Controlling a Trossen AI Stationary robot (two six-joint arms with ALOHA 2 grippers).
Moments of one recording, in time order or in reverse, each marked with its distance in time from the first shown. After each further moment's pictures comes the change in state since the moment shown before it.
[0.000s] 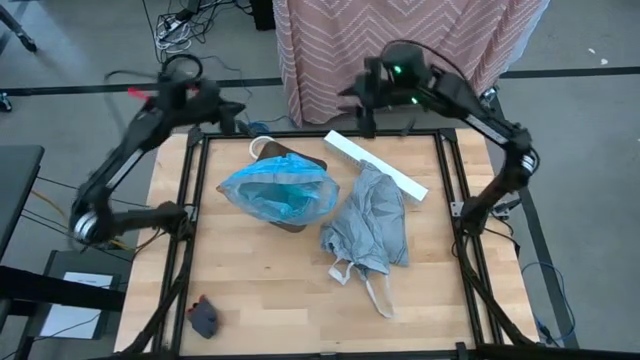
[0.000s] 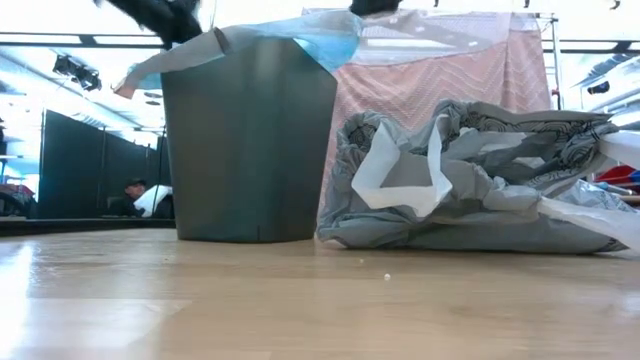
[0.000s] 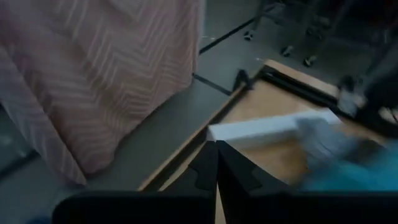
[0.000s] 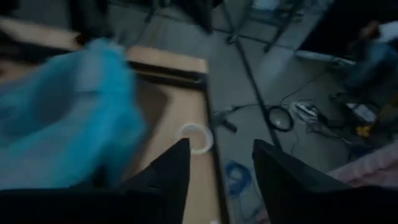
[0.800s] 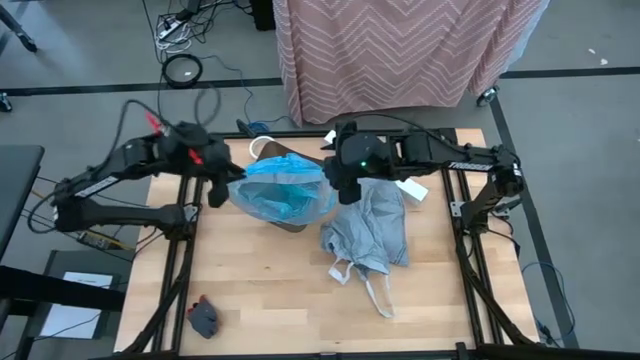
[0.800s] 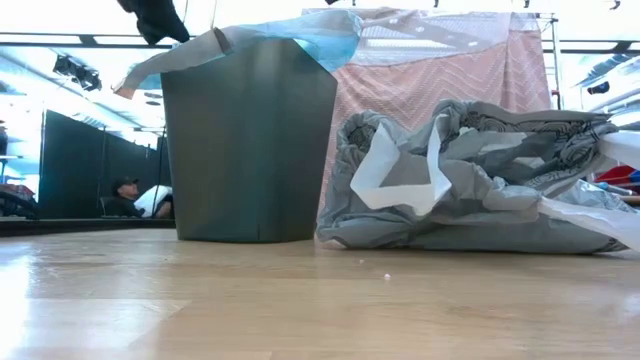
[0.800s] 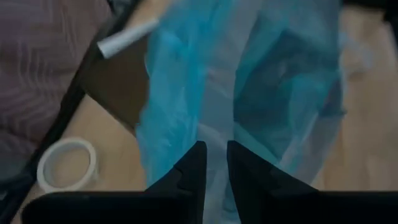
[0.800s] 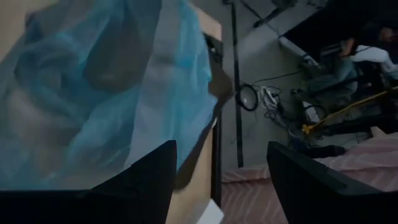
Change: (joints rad) left arm -0.691 -0.178 0.030 -0.483 -0.339 -0.009; right arm 0.525 0.092 -0.002 -0.121 0.640 -0.073
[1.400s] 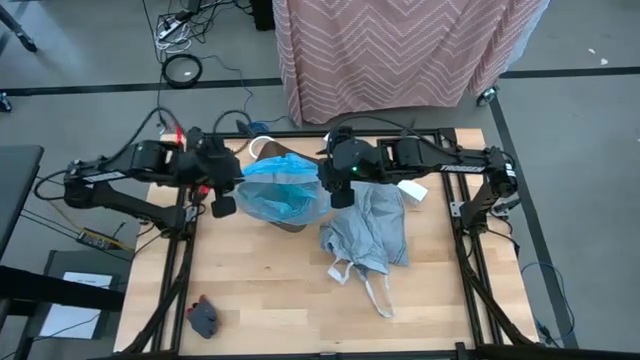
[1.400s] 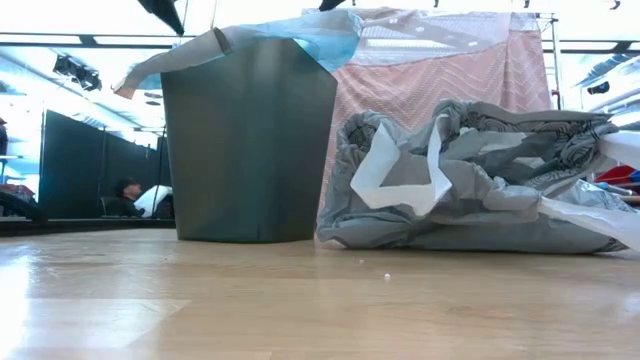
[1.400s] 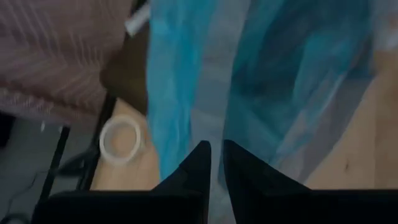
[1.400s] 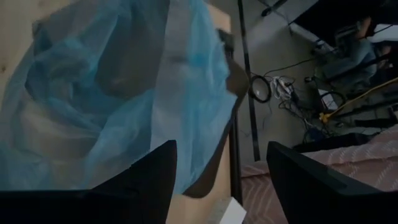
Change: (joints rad) left arm -0.340 0.196 0.224 -0.261 -0.424 -0.102; right arm 0.000 0.034 0.001 0.008 -0.012 0.111
